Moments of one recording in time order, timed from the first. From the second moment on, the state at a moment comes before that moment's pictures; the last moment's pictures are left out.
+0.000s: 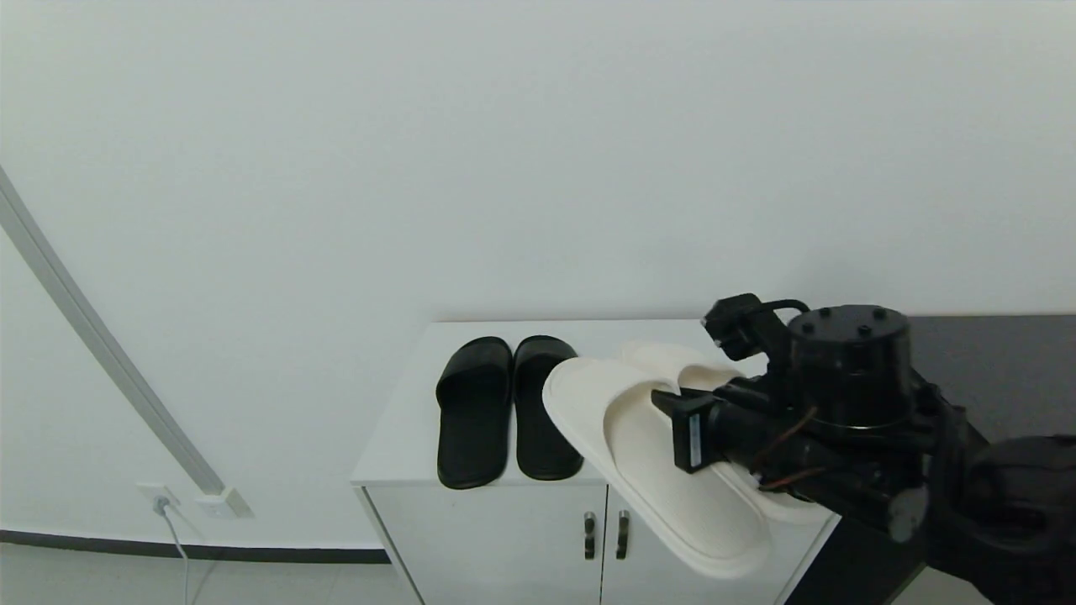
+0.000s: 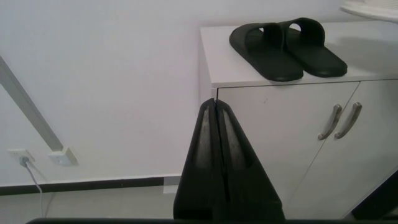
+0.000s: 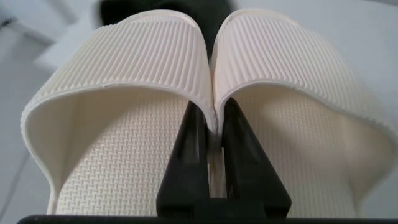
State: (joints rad) left arm 0.00 0.00 0.00 0.00 -0.01 0.02; right arm 0.78 1.70 -0.78 -0.63 -0.17 0.17
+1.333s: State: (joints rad) left arm 0.00 0.00 0.00 0.00 -0.01 0.02; right arm 0.79 1.53 -0.58 -0.63 -0.03 0.14
